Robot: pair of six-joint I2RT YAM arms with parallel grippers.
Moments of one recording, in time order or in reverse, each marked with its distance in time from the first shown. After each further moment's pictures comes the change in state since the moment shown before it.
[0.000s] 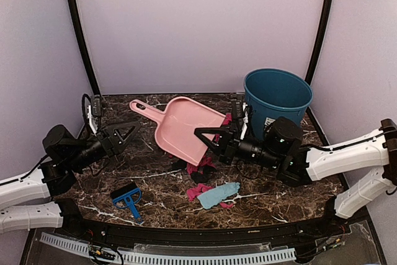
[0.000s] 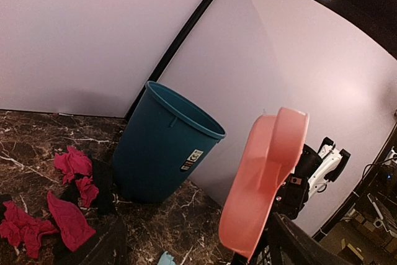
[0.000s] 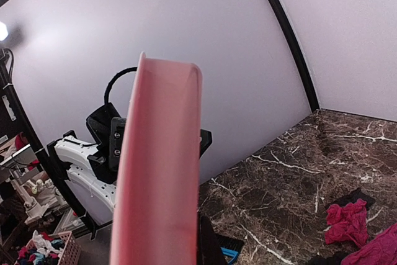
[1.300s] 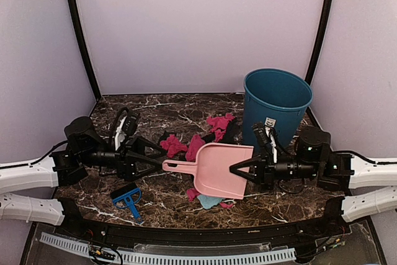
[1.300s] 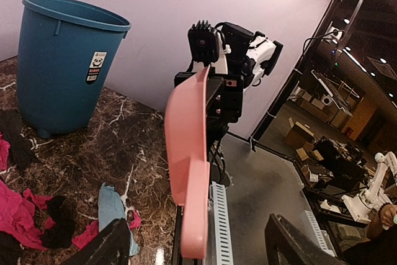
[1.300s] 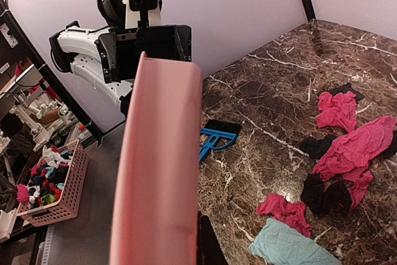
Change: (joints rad) left arm -0.054 0.212 0.107 -0.140 0.517 0.240; right arm -0.055 -0.512 -0.192 -0.674 -0.198 -0.076
